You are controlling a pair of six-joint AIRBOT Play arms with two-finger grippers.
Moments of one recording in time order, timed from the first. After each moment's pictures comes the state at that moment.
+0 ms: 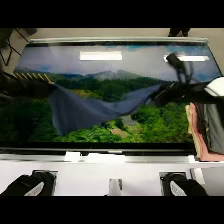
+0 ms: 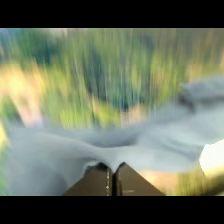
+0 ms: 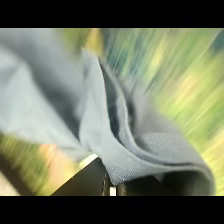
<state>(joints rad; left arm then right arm) -0.27 -0.89 1.44 1.29 -1.21 -1.60 0.01 -1.02 1.22 -0.96 1.15 0.79</state>
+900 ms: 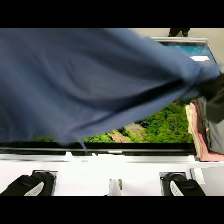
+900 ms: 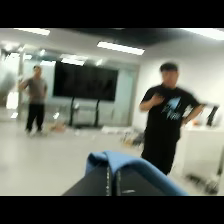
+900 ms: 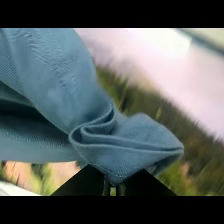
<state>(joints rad) -0.27 -0.92 2.02 1.52 -0.81 -1.64 0.02 -0.77 1.57 -1.24 1.53 1.04</state>
